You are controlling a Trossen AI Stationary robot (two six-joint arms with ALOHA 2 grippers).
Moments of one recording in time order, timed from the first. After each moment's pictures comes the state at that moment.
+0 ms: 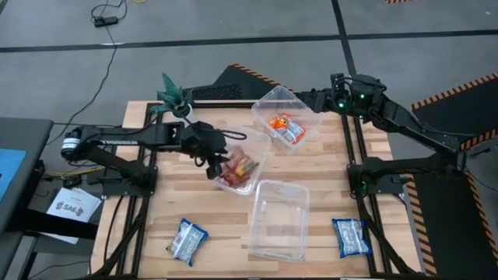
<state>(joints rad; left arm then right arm) 0.08 1.29 1.15 -0.58 -0.09 -0.20 -0.49 0.97 1.11 -0.29 -0.04 0.77</state>
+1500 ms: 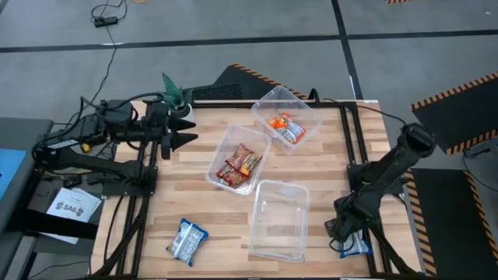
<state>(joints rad) 0.08 0.84 1.22 -0.56 -0.14 -0.46 0.85 1.43 0.77 -0.85 -0.36 2.20</state>
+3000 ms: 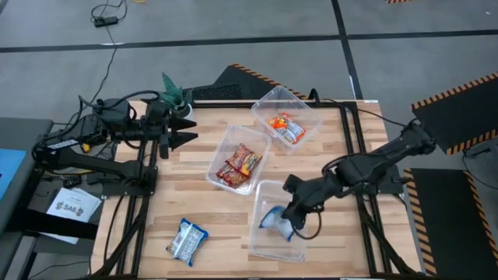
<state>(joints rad) 0.08 0.84 1.22 -0.51 -0.10 -0.46 0.44 1.42 1.31 -0.64 -0.04 1.12</state>
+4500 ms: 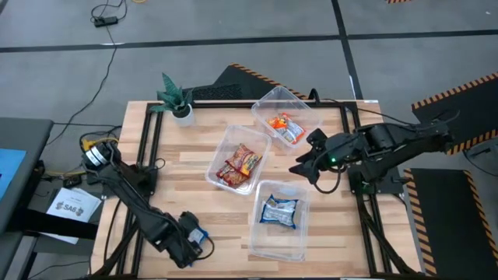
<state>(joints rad) -0.81 1.67 1.22 -0.92 -0.06 -1.68 0.24 1.14 1.32 -0.81 0.20 0.96</state>
